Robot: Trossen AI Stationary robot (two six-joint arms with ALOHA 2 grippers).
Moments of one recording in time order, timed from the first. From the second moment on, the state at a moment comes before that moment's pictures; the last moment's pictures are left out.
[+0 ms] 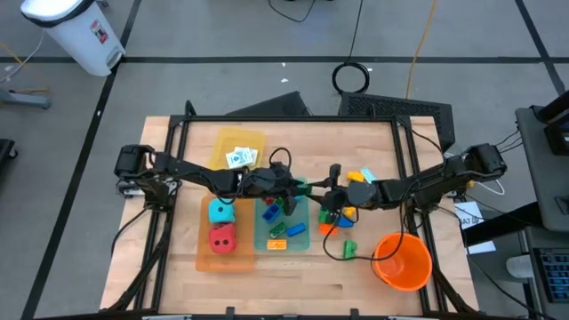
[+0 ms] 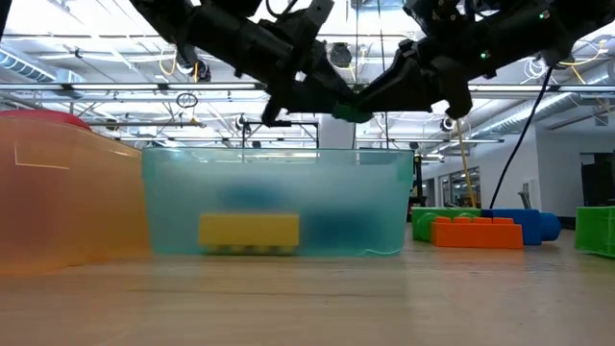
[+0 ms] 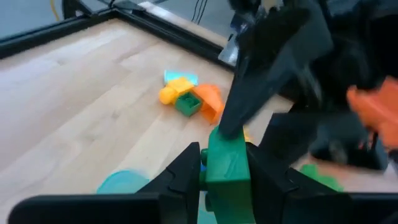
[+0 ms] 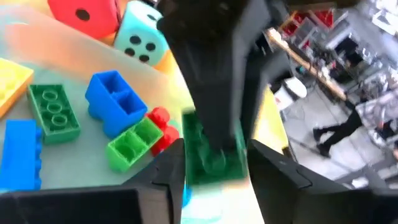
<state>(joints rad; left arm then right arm) -0.04 1.71 1.00 0.33 -0.21 -0.43 0.18 1.36 0.59 0.47 0.44 -0.47</state>
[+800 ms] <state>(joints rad) -0.09 1.68 1.00 -0.07 0.17 -0.29 0.14 0.99 0.58 0.05 0.45 -0.08</state>
